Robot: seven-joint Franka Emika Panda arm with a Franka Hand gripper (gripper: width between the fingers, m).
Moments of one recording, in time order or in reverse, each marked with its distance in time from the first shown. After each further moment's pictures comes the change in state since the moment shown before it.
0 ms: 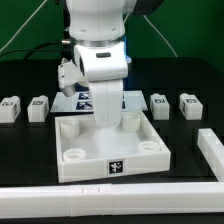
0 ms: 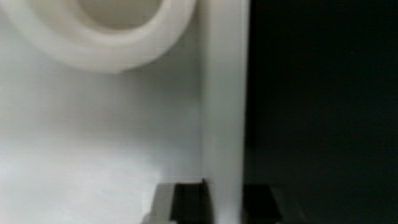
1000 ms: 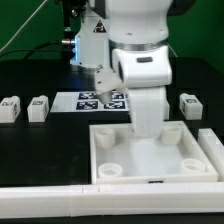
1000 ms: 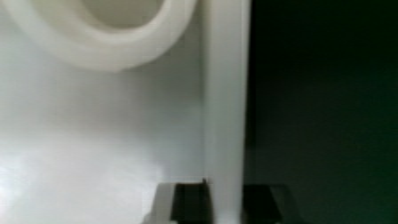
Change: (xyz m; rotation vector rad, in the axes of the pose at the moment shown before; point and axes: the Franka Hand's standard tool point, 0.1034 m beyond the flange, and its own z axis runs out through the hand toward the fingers) arm 0.071 0.066 -0.011 -0.038 0.026 0.121
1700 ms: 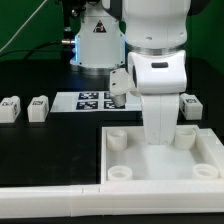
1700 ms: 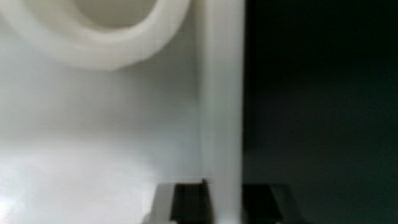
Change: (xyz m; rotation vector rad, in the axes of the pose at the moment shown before) arm 0.006 0.005 0.003 0.039 -0.006 0.059
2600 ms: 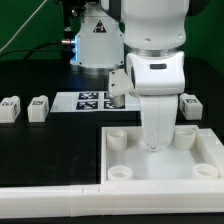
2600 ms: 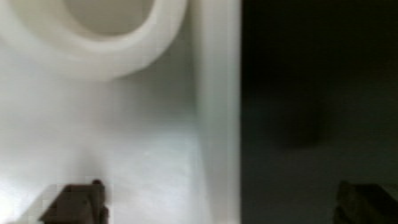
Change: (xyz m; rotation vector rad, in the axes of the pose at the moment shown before) arm -0.002 -0.001 0.002 0.003 0.001 0.005
